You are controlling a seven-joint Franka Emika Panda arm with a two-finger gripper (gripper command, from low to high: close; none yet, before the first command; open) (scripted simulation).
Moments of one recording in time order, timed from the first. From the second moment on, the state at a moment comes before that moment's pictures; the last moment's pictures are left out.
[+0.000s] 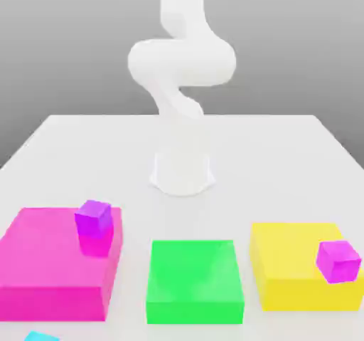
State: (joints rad) arm 0.00 -0.71 -0.02 -2.29 0.00 2.32 0.79
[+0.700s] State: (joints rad) arm -0.08 0.06 -0.18 -2.17 0.11 2.48 0.65
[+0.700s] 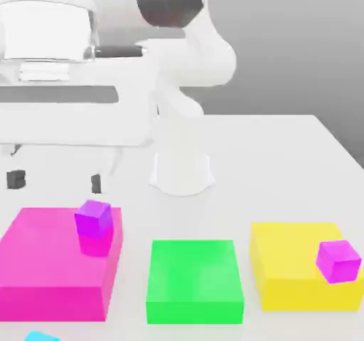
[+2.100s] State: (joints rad) arm -0.19 -0.10 -0.27 -2.53 0.00 2.44 0.89
